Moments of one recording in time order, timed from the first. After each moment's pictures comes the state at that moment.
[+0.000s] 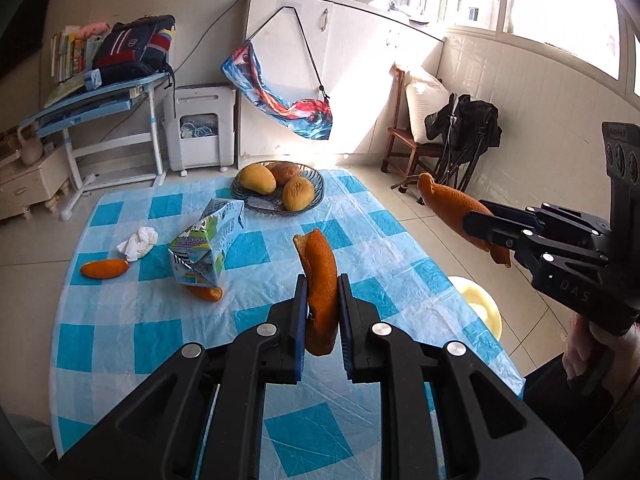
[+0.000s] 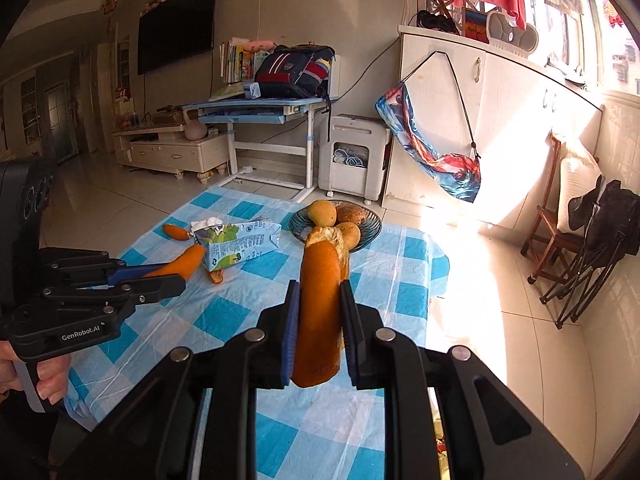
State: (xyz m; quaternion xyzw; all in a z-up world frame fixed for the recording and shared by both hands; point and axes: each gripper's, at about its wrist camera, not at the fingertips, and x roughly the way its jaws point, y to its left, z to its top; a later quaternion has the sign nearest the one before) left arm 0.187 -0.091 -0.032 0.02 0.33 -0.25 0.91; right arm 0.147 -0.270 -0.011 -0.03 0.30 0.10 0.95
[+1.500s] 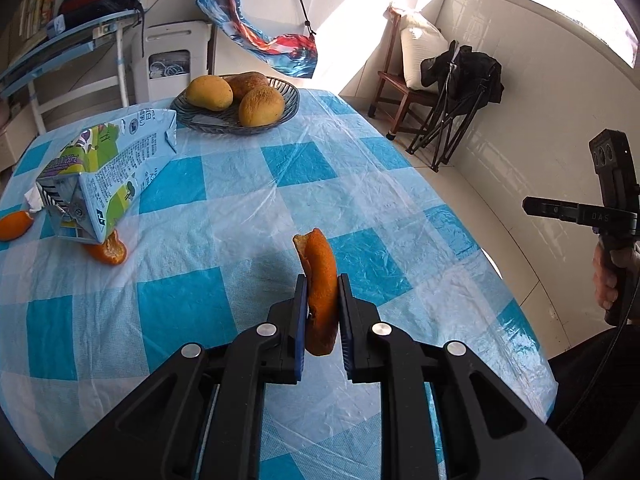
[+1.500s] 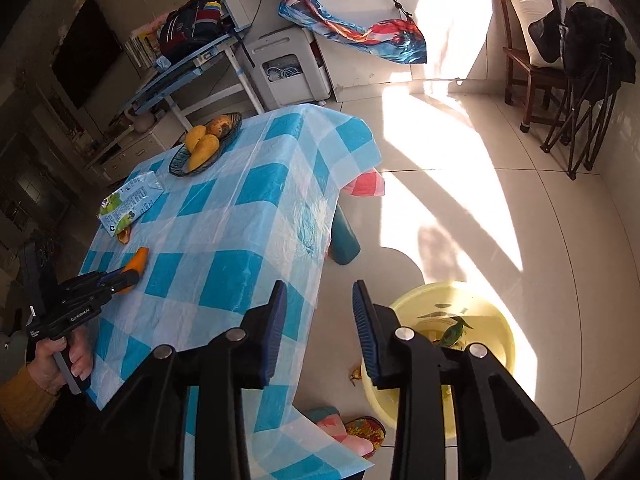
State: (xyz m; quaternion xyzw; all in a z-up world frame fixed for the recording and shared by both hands) left arm 0.240 -0.145 -0.127 0.02 0.43 -0.28 0.86; right arm 0.183 -0.459 -0.094 0.14 0.46 0.09 0.87
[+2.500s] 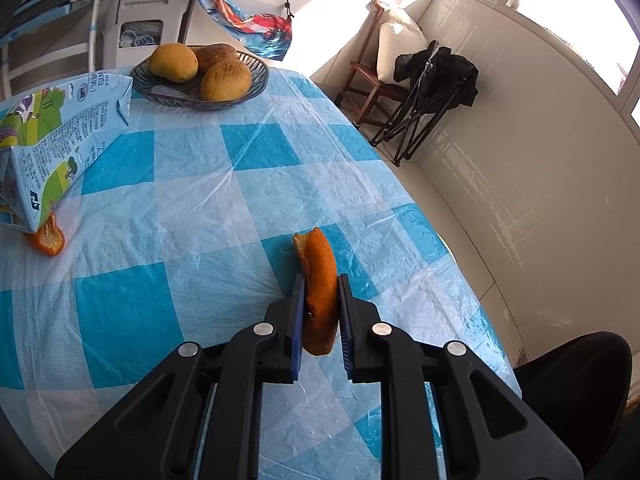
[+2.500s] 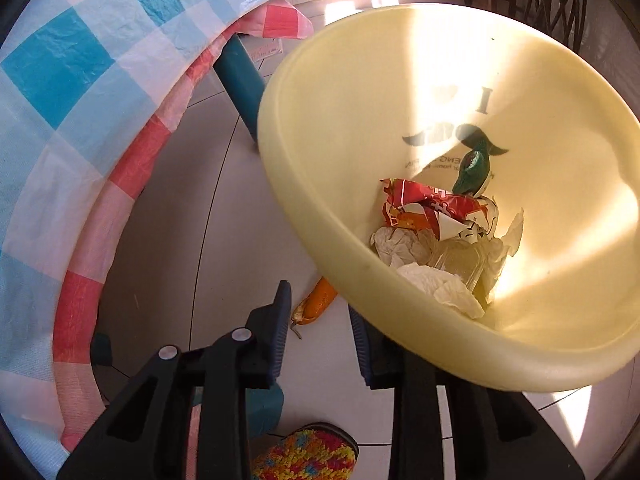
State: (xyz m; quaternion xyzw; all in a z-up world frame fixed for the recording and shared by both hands) left arm 0.256 -0.152 -0.142 -0.04 0.46 -0.34 0.82; right arm 0.145 -0.443 -0.354 0.15 0.53 0.00 0.84
